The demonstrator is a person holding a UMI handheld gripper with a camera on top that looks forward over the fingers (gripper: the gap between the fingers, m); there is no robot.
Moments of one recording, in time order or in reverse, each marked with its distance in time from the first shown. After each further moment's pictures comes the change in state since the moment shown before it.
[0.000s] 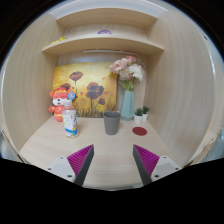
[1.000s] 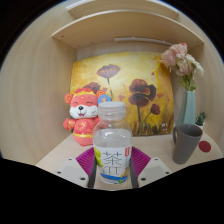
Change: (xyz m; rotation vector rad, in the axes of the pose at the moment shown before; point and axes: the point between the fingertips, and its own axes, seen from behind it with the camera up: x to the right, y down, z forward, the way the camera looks) arm -0.224 -0.052 0.236 0.142 -0.249 0.048
